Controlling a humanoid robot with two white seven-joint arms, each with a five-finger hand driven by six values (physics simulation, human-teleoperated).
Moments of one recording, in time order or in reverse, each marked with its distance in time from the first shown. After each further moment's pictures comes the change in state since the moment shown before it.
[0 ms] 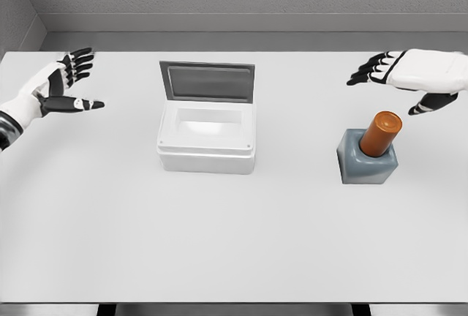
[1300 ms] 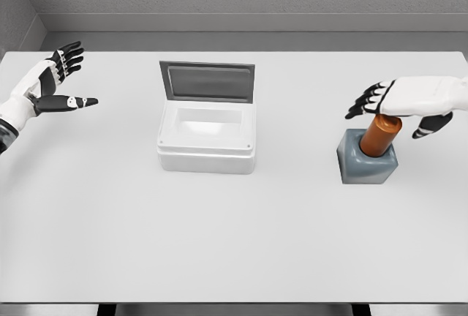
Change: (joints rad) left arm 0.014 -0.033 0.068 0.042 -0.020 -0.151 -0.005; right arm -0.011 0.008 0.022 -0.050 0.000 -0.001 0.200
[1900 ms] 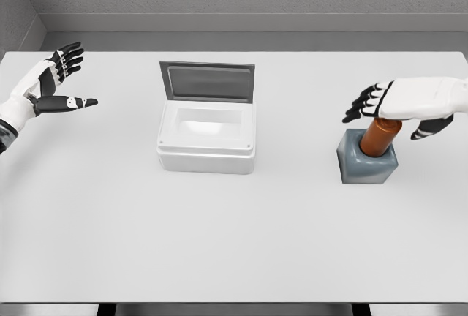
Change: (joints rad) left arm 0.000 0.002 0.000 0.001 0.000 0.001 -0.003; right arm -0.020 -0.033 0.003 -0.075 0.001 0.000 0.003
